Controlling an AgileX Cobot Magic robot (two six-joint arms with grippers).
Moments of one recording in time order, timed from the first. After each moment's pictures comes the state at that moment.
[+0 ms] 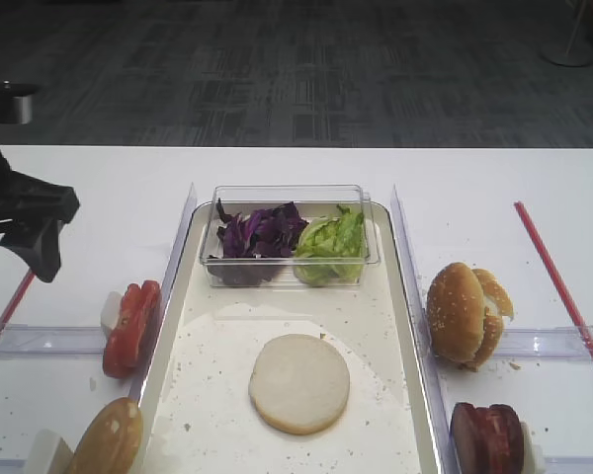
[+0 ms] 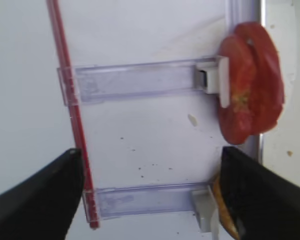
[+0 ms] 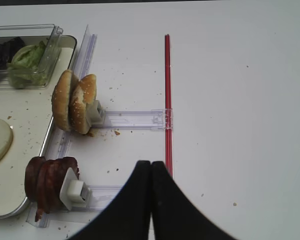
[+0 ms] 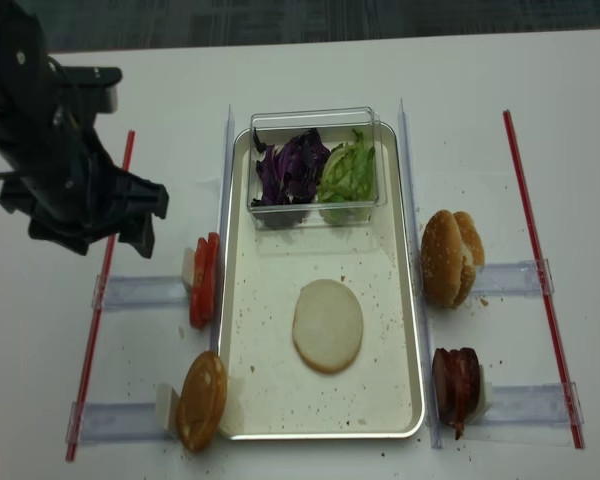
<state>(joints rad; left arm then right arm) -0.15 1.50 -1.11 0.03 1.13 -0.14 0.00 -0.02 -0.48 0.08 1.13 0.00</state>
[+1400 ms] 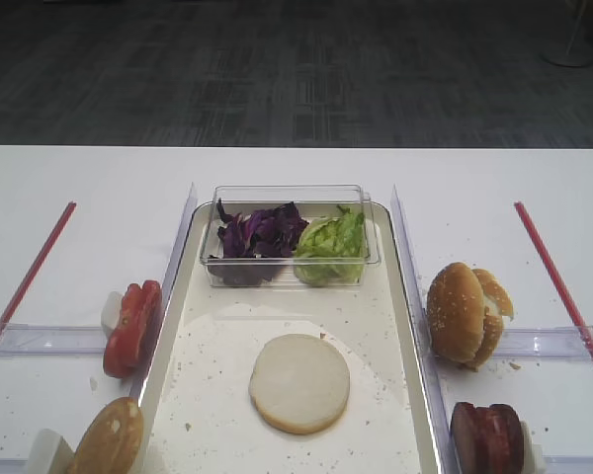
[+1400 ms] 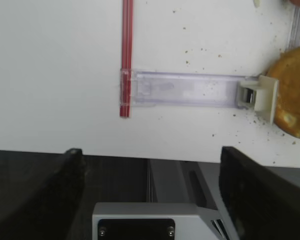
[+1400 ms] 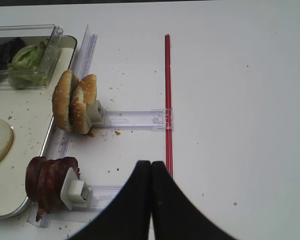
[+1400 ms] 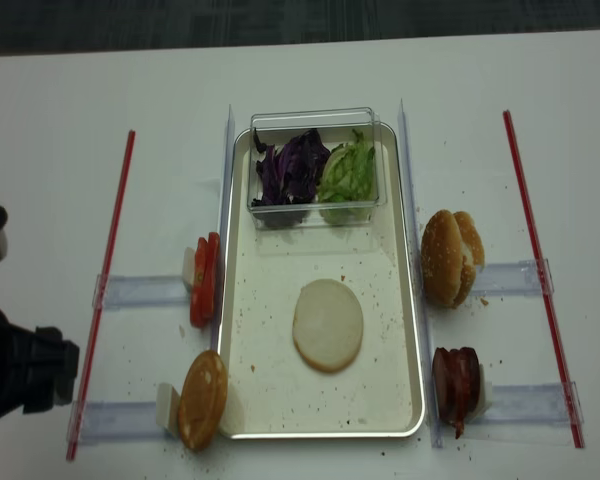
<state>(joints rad) 0.04 0.94 -0.68 0.02 1.22 -0.08 0.00 -0.02 -0.48 0.08 1.13 0.00</state>
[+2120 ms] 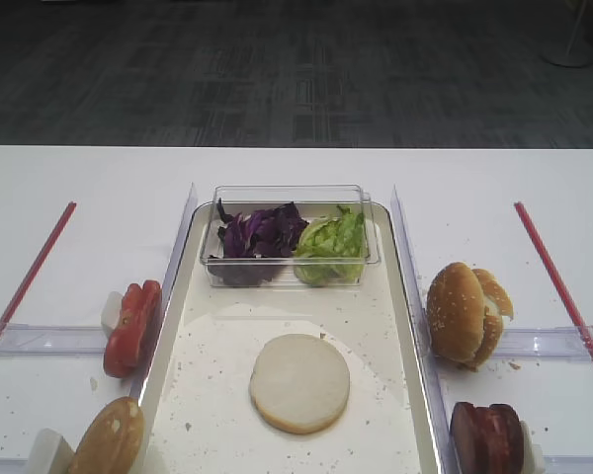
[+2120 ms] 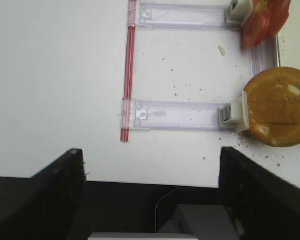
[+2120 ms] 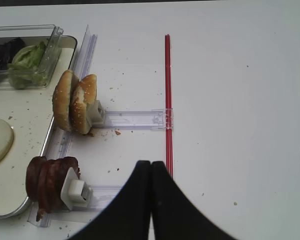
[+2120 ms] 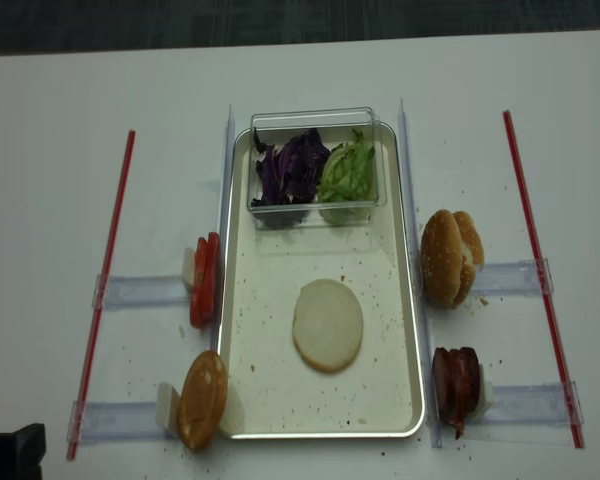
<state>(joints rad) 0.04 0.31 -0.54 0.02 1.26 -0.09 0.00 -0.02 -0.48 0.08 1.13 0.00</state>
